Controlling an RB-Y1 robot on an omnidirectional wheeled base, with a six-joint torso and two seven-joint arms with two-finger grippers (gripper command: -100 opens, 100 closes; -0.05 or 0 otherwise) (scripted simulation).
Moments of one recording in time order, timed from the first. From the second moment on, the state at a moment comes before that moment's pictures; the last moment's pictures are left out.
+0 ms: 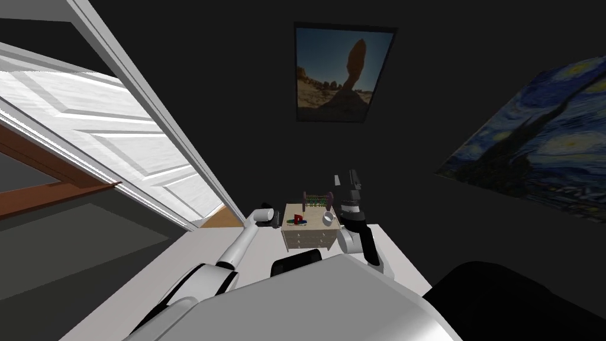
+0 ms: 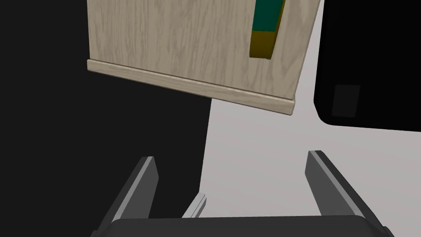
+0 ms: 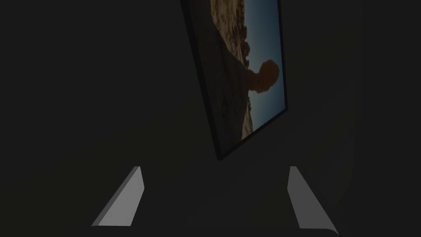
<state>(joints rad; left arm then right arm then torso) -0.46 0.17 -0.25 -0.98 0.44 1.03 0.20 0.51 0.01 0.03 -2.34 -0.03 -0.49 -0.15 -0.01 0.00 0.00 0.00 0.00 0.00</state>
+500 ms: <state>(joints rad) -0.54 0.17 -0.26 -0.84 0.50 1.15 0.16 0.51 0.01 0.03 -2.34 -0.03 -0.49 -0.15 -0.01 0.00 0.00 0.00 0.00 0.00</state>
